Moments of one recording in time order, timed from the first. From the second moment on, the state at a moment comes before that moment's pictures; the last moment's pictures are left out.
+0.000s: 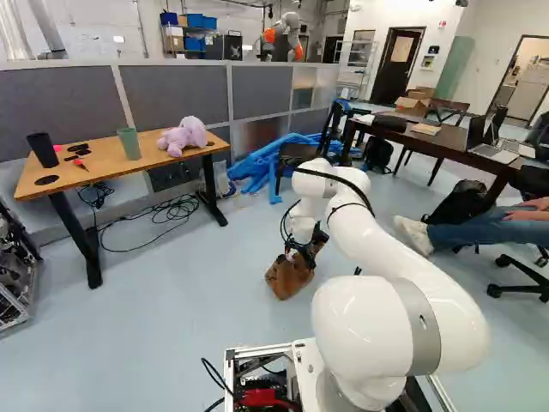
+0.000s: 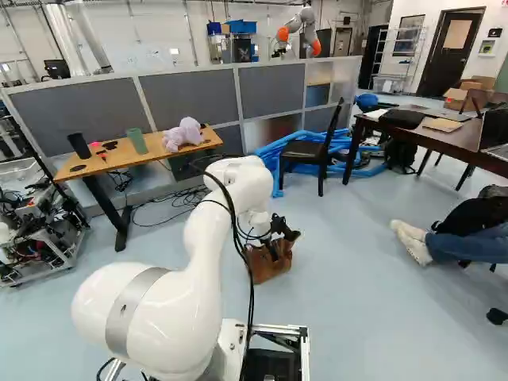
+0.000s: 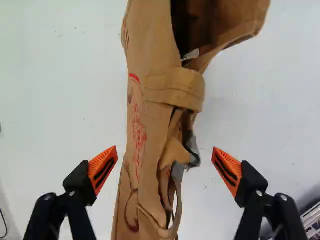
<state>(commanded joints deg) -7.7 -92.0 -99.4 24.5 3.9 21.0</state>
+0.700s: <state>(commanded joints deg) -7.5 -94.6 -102.7 24.5 3.9 21.0</state>
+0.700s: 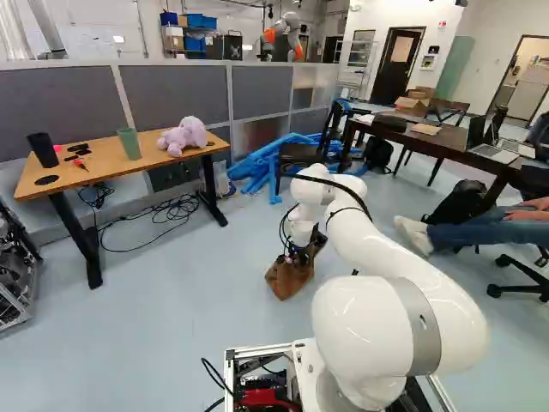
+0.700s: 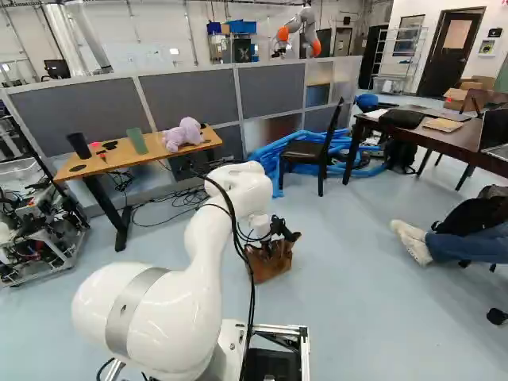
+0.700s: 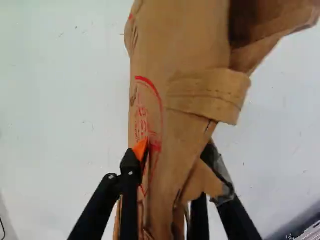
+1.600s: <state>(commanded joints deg) -7.5 -88.6 -96.7 24.5 3.9 21.0</state>
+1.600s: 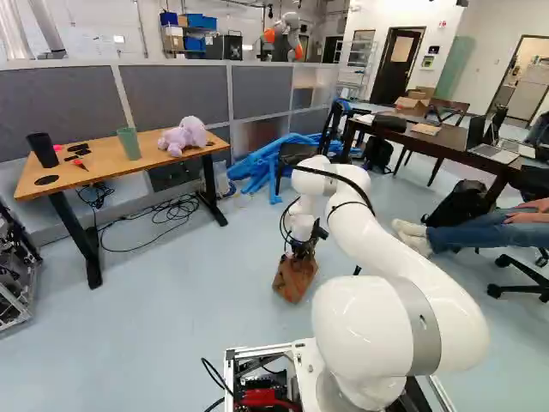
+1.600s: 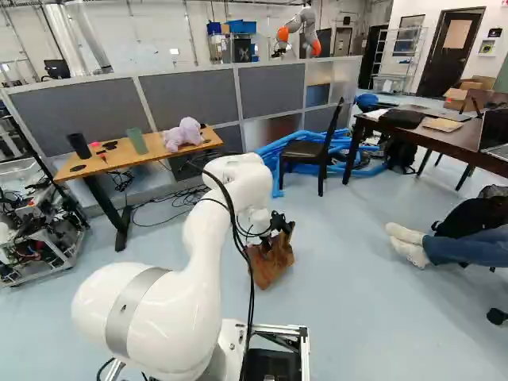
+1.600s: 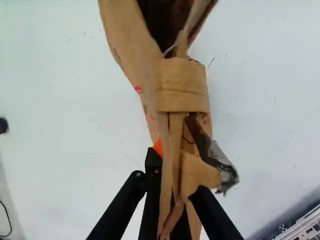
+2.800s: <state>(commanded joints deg) -7.5 -75.8 -85.1 24.5 3.9 21.0</state>
